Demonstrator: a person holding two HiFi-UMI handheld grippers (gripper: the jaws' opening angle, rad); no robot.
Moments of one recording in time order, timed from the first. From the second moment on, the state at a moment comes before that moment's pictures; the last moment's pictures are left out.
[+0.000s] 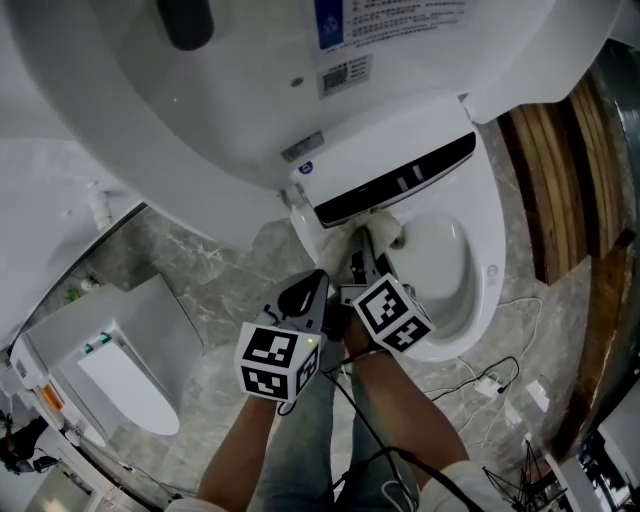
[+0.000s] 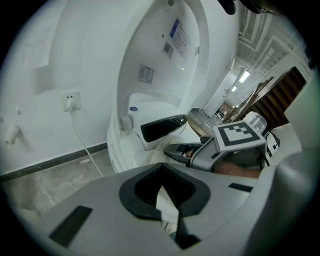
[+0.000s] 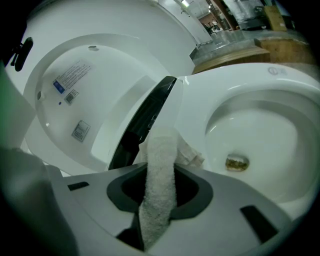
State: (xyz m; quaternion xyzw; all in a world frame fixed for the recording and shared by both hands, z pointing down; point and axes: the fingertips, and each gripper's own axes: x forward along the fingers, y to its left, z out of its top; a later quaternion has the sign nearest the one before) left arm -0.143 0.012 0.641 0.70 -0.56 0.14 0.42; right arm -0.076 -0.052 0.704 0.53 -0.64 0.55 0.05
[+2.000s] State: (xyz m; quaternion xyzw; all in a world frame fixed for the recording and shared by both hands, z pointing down) left arm -0.041 -0.039 0.631 0.74 -0.52 0.16 0.41; right arm 0.105 -0.195 0.668 0.56 -0.65 0.51 -0.02
